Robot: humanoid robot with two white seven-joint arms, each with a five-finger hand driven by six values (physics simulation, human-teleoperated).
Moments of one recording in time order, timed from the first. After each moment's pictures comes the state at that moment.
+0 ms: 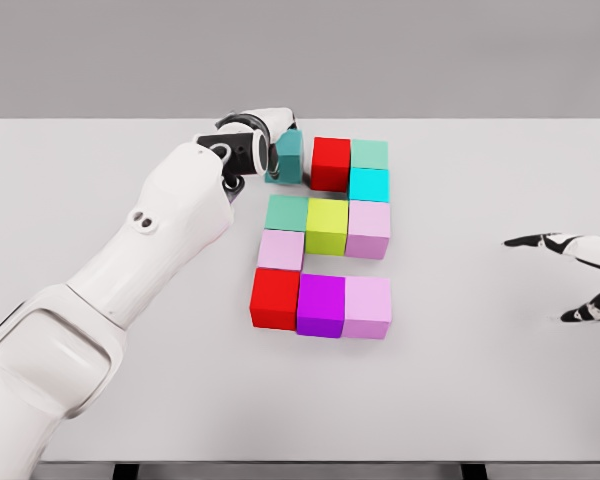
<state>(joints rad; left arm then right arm) -0.96 0.01 -0.77 -1.01 -0.78 0.59 -0.61 -0.15 -1.09 0.33 -1.41 -0.22 -0.61 0.61</state>
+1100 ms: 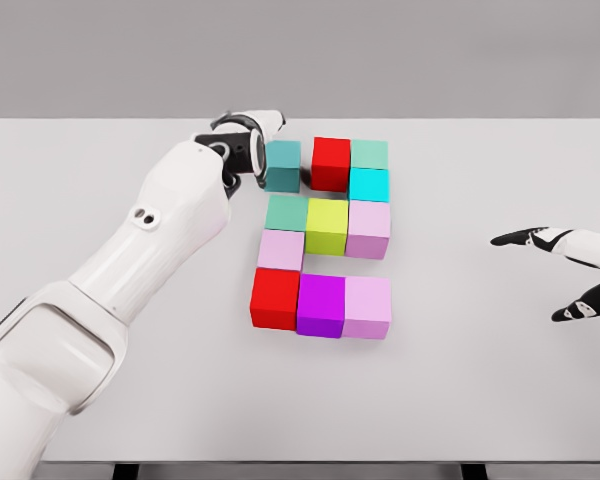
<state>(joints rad) -0.97 0.00 -0.77 -0.93 -0.81 0.58 -0.61 -0.13 -1.10 0.31 -1.50 -0.22 -0.61 0.61</state>
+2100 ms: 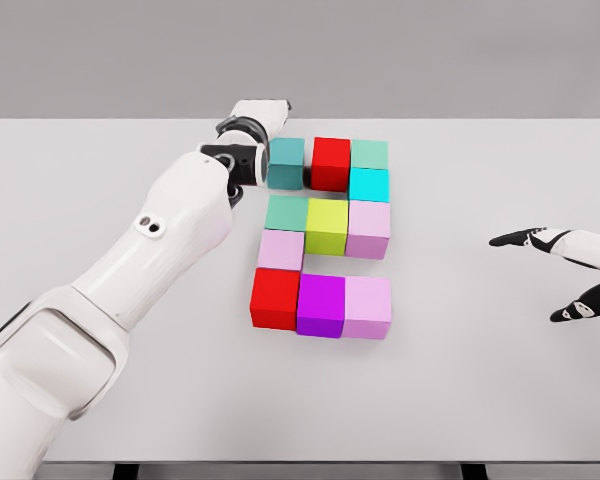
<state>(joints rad) -0.95 0.00 -0.80 -0.93 -0.83 0.53 -0.46 -0.13 -1.10 0.31 -1.51 -0.21 -0.61 0.61</state>
